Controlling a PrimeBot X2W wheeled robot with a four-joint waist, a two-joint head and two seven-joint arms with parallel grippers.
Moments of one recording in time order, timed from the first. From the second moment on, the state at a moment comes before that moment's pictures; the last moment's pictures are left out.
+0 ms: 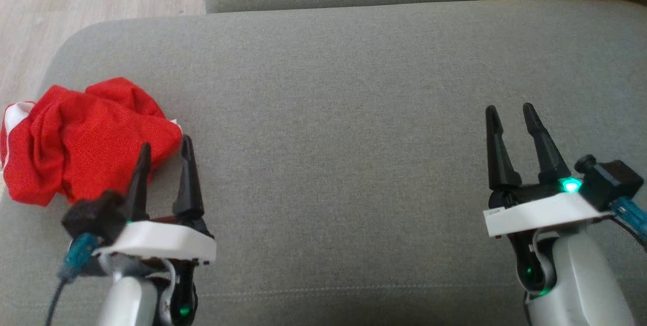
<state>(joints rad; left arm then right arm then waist) -0.04 0.09 -0.18 -0.02 -0.38 0.13 -0.16 -0.18 -0.10 0.18 0.23 0.26 0.12 -0.15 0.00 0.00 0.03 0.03</state>
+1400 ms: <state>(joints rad) -0.04 0.06 -0.21 0.10 -0.16 0.09 -0.25 -0.16 -0.05 0.10 0.33 -0.03 0.12 -0.25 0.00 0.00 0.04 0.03</state>
